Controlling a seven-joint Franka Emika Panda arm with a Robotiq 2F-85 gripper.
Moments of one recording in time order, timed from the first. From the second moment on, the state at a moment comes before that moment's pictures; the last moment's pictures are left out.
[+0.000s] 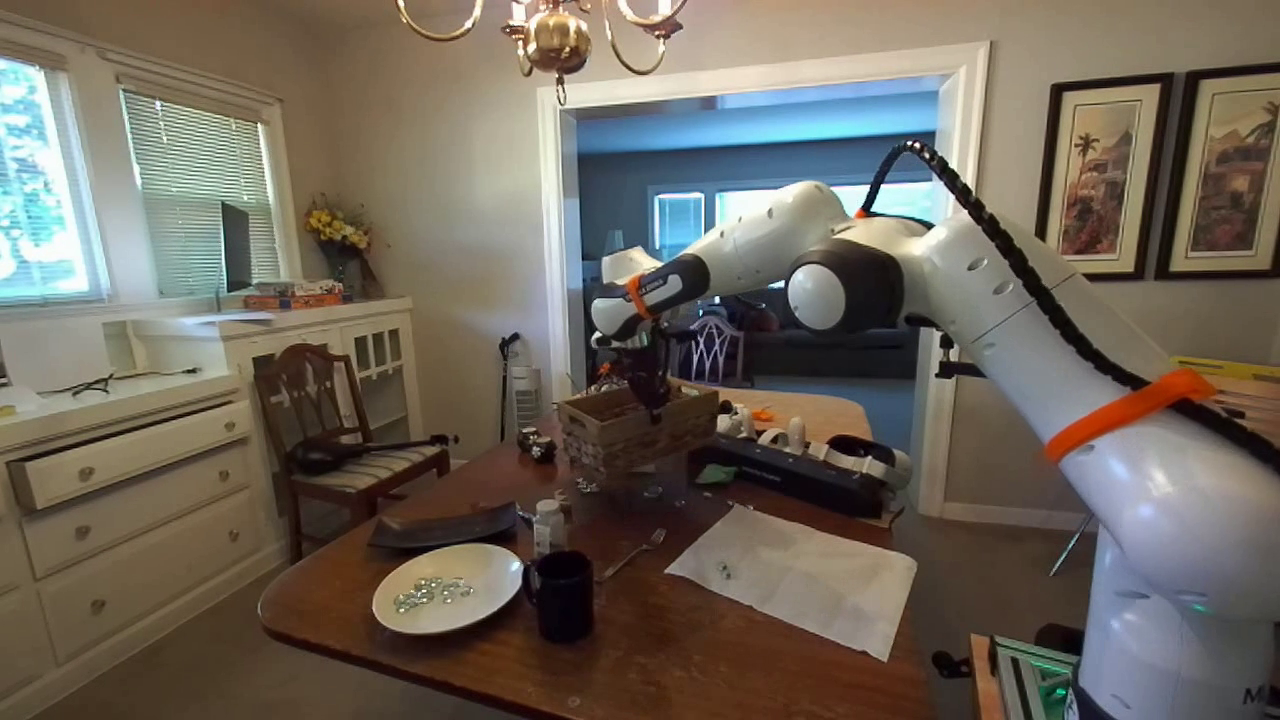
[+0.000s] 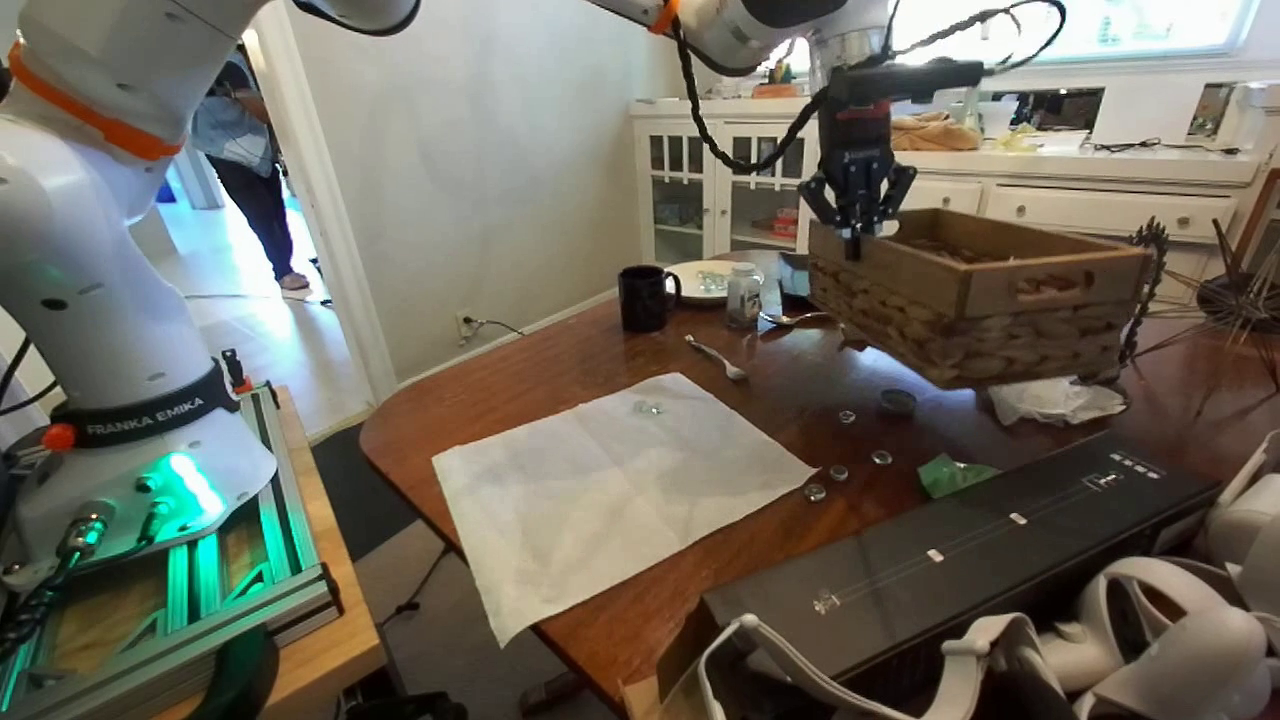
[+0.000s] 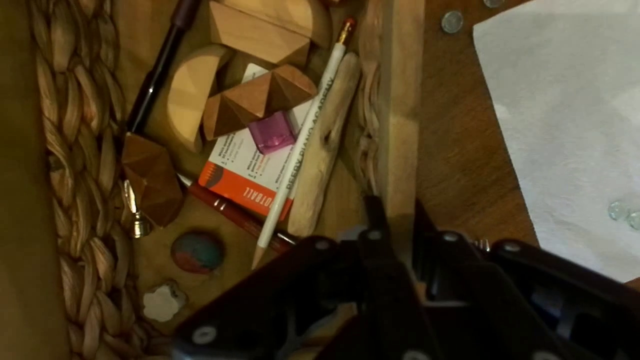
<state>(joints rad) -0.23 0.74 -0.30 -1.15 -0.08 1.94 -1.48</state>
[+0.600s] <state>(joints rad) -0.11 0.72 -0.33 -1.08 -0.44 1.84 -1.48</state>
